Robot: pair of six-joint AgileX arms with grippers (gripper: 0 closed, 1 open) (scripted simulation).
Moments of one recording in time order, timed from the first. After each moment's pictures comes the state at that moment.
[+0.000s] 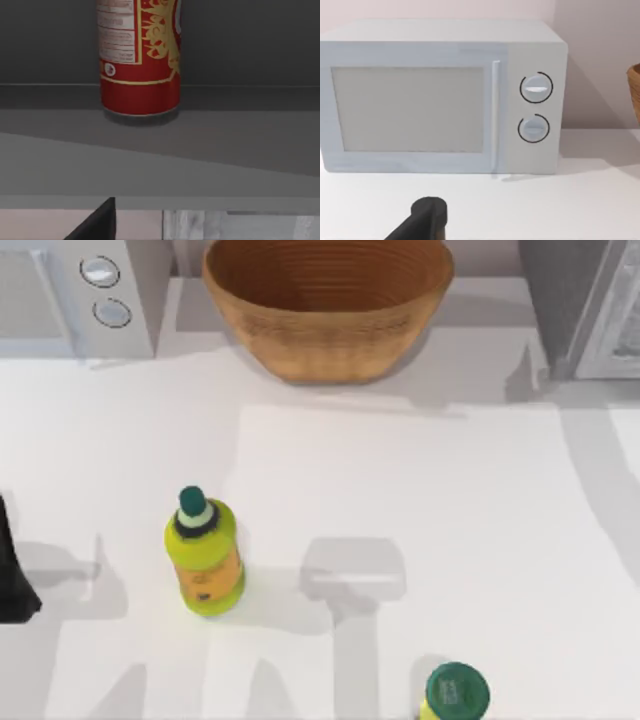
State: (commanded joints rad) left arm 0.00 0.00 0.00 0.00 0.00 0.00; right arm 0.16 1.15 1.49 -0.36 0.17 0.01
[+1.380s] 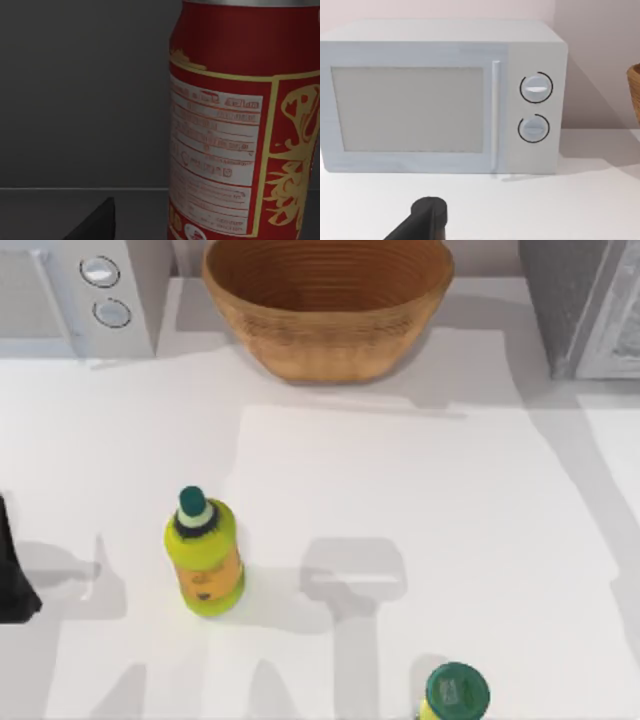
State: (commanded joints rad) left arm 0.00 0.00 0.00 0.00 0.00 0.00; right arm 0.24 1.60 1.96 -0.35 0.26 0.01
